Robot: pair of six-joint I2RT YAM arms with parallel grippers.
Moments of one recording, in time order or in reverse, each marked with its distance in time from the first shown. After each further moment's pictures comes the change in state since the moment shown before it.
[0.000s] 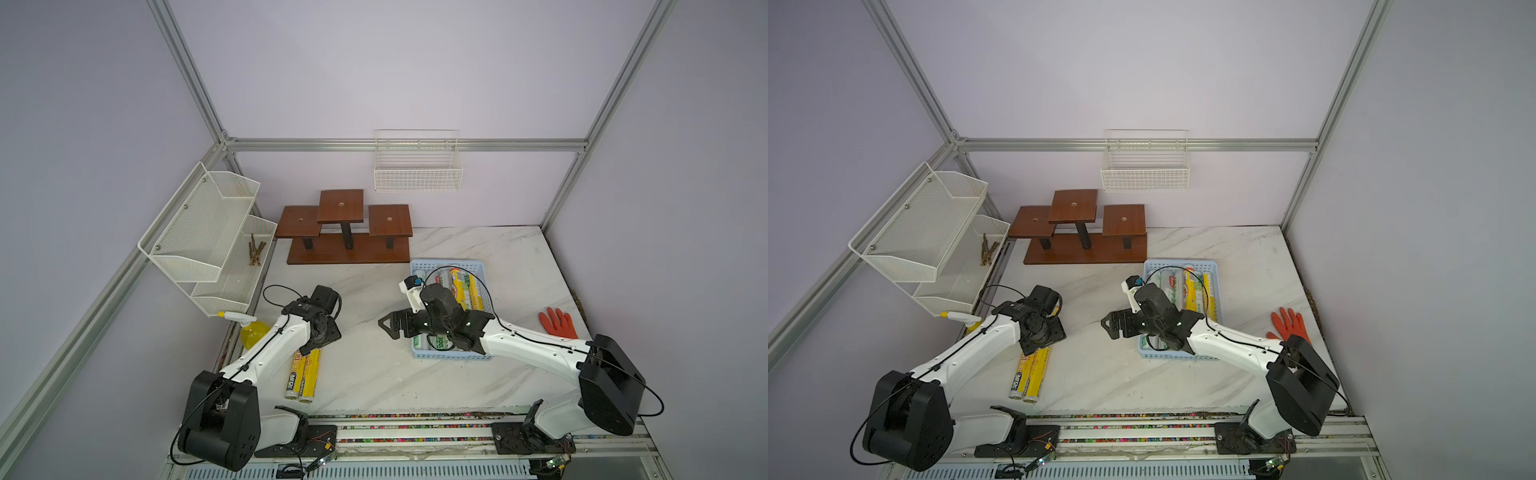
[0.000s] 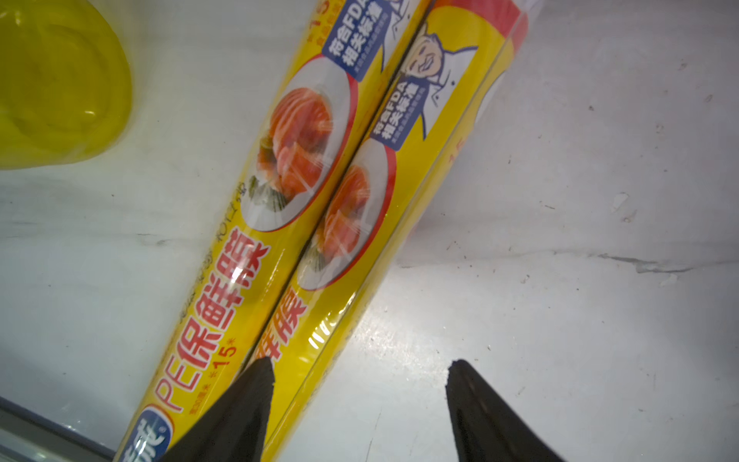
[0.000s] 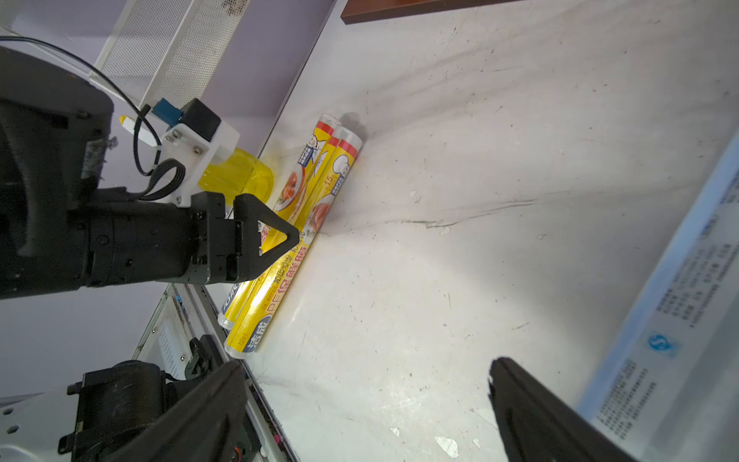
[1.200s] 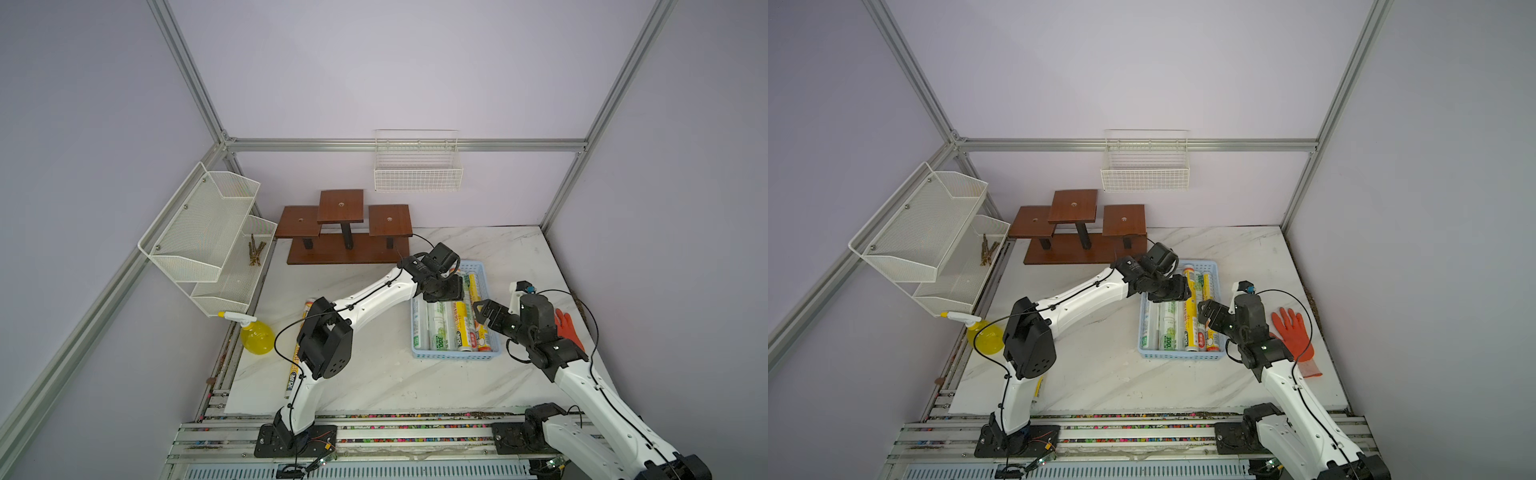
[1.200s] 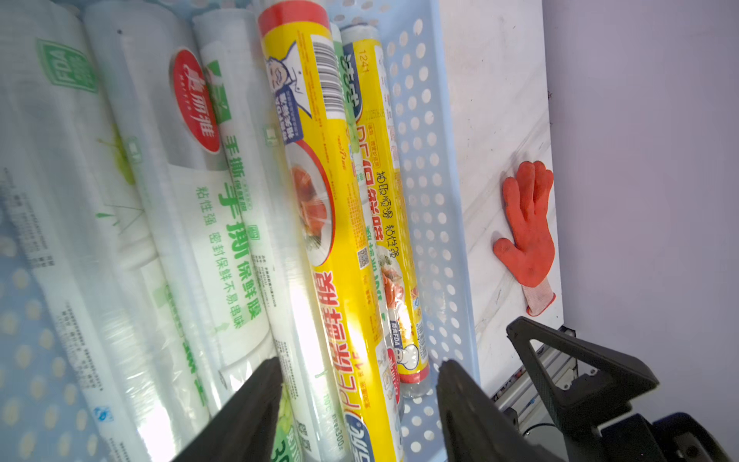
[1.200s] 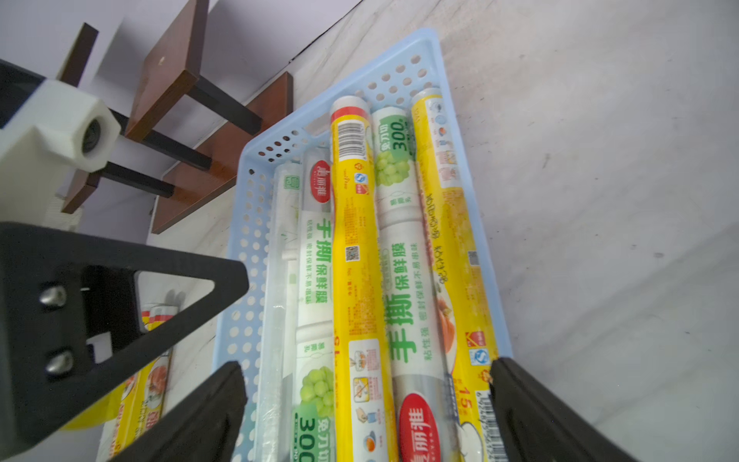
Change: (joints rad) left arm -0.577 0.752 1.048 0.134 0.337 0.047; right arm -0.657 -0.631 -0.409 -0.214 0.029 0.042
